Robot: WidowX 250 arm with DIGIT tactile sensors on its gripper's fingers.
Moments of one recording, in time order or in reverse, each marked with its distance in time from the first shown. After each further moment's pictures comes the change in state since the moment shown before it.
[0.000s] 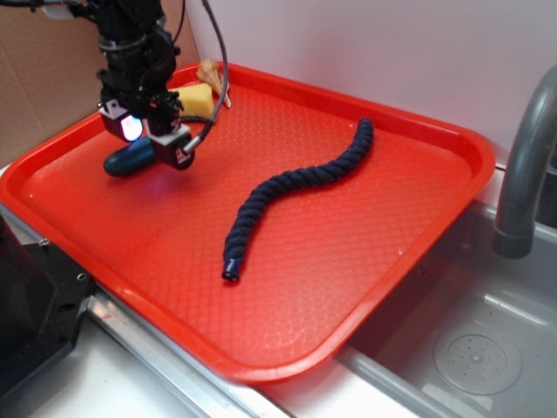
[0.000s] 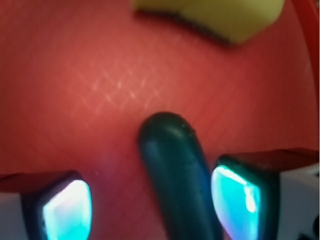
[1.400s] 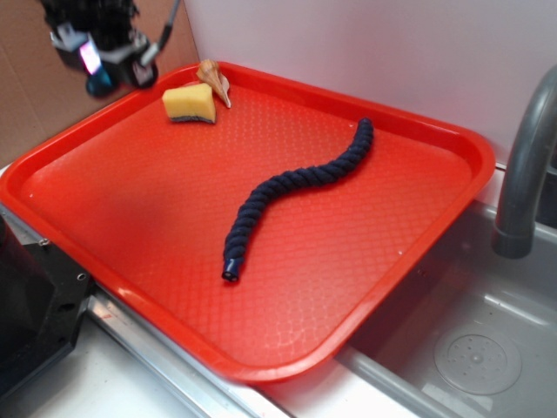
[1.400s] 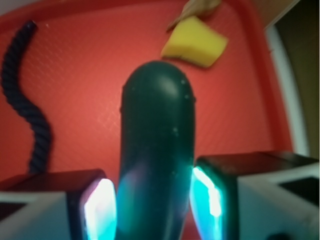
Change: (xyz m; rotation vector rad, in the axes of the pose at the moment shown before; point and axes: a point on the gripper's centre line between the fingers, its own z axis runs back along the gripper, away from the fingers) arm -0.021 -0.032 0.130 -0.040 -0.165 0.049
